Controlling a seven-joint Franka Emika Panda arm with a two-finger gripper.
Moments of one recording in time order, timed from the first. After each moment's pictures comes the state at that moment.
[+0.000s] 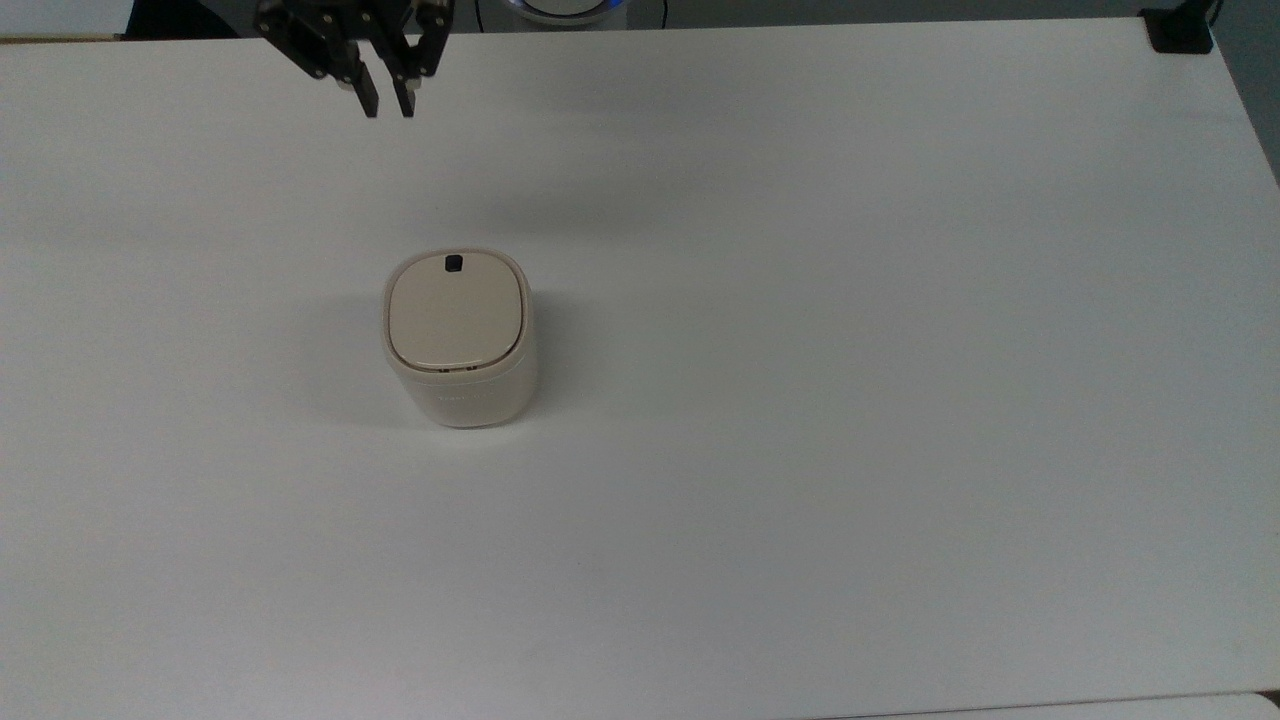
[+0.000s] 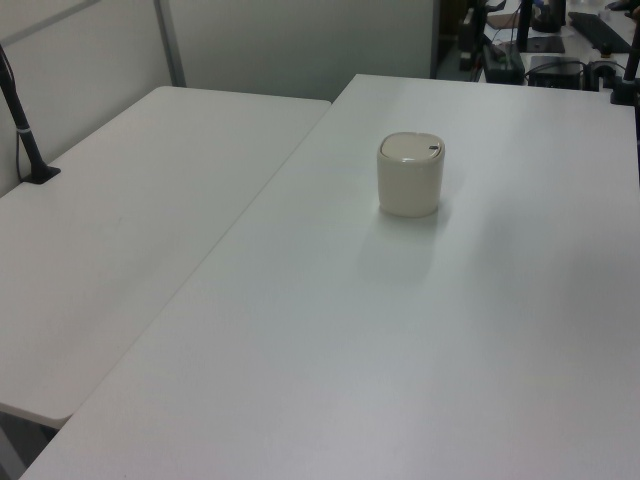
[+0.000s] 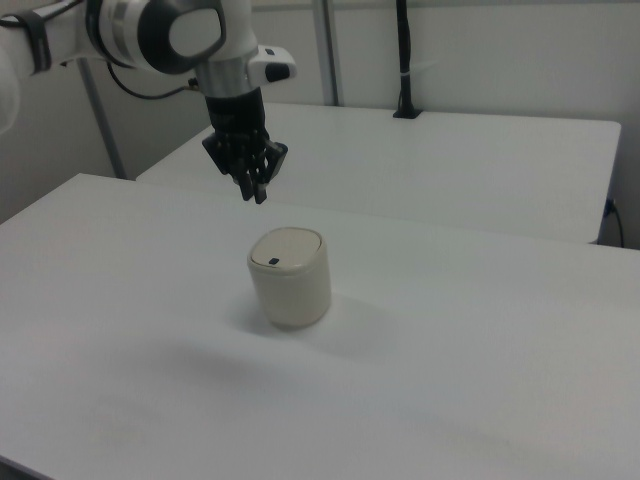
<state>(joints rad) 0.06 0.12 -0.22 -1.50 0.06 1.67 -0.19</state>
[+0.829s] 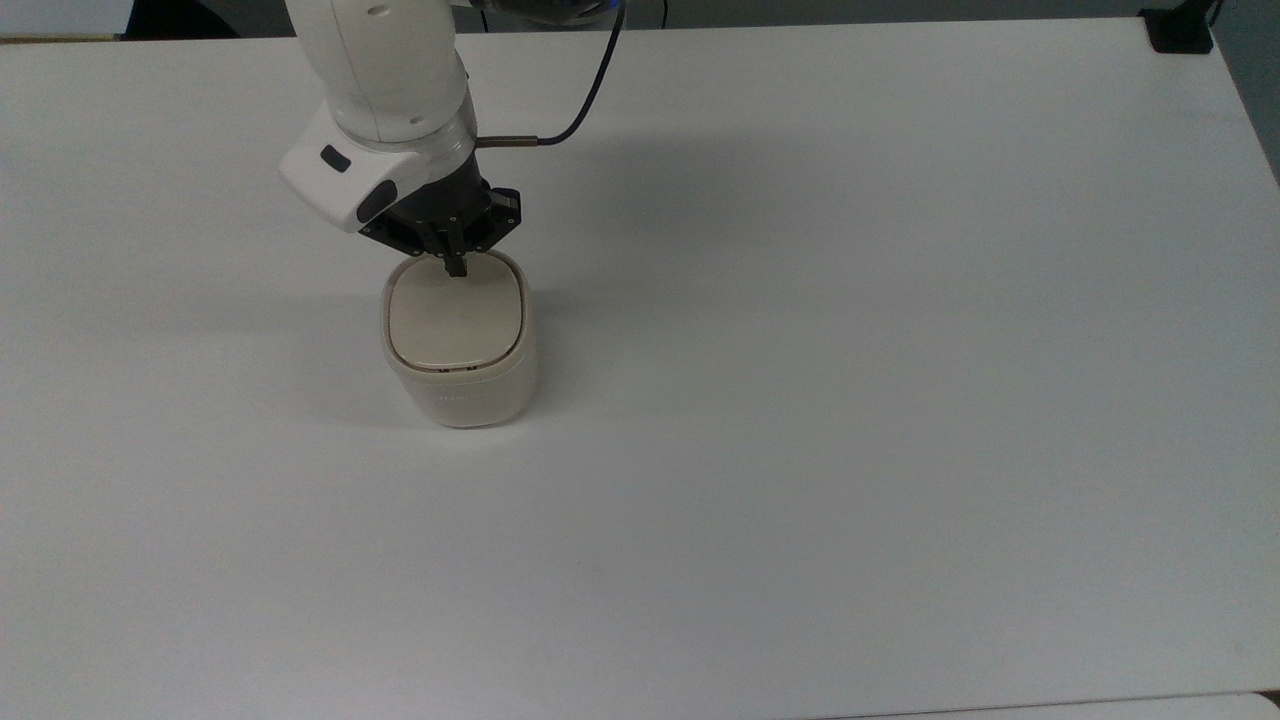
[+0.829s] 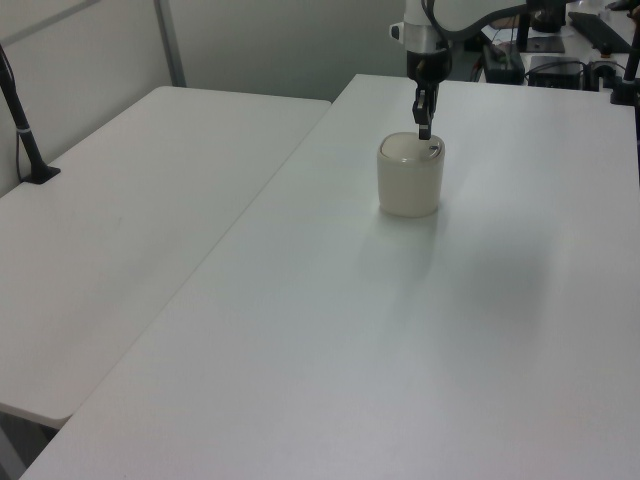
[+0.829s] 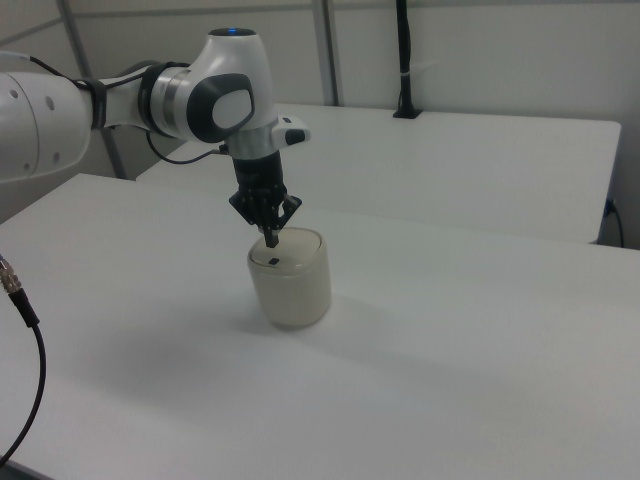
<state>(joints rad) 0.13 0.35 -0.22 -1.51 0.06 1.85 -0.21</state>
